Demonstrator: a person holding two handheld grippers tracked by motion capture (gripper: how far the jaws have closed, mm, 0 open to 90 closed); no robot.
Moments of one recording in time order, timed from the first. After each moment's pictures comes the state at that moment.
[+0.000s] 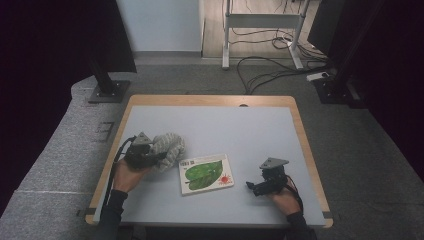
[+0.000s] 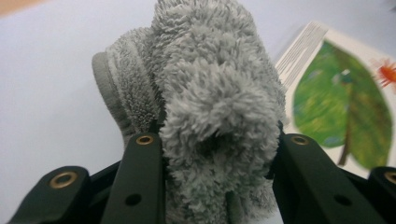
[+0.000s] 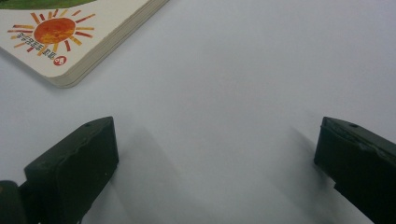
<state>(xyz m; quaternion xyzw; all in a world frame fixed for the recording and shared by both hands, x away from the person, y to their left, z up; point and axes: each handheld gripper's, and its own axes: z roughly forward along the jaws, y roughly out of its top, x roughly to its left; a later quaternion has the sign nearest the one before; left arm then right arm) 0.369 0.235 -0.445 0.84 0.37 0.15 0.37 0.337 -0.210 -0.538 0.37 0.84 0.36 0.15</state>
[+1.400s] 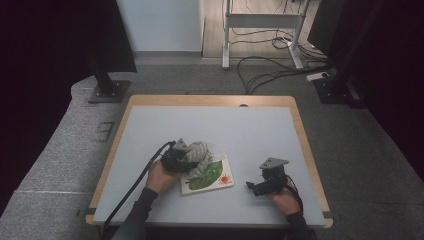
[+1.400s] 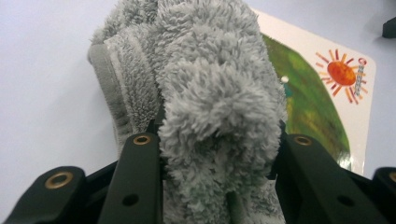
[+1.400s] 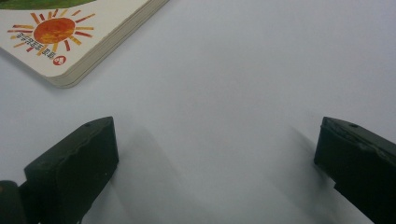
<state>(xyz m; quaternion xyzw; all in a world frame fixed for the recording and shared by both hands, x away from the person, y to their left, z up) 0.386 0.142 -0.487 0.89 0.30 0.08 0.34 0.337 -0.210 -0.538 0.37 0.84 0.36 0.15</state>
